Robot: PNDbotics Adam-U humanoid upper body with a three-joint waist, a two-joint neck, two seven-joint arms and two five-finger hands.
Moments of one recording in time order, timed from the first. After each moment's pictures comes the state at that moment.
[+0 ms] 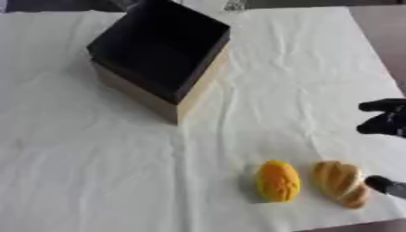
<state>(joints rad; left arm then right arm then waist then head) -0.32 0.42 0.32 -1.98 -0.24 -0.29 0.43 0.14 -1.02 -0.07 -1.99 0.63 -0.64 -0.16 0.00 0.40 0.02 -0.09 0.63</state>
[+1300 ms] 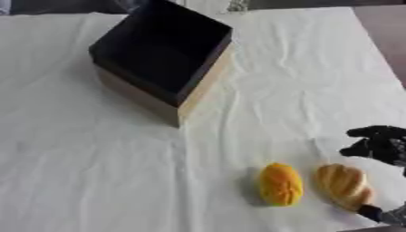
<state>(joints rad) -0.32 0.42 0.32 -1.98 -0.23 -0.29 0.42 0.14 -1.02 0.01 -1.99 0.69 -0.42 0.03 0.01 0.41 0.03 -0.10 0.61</state>
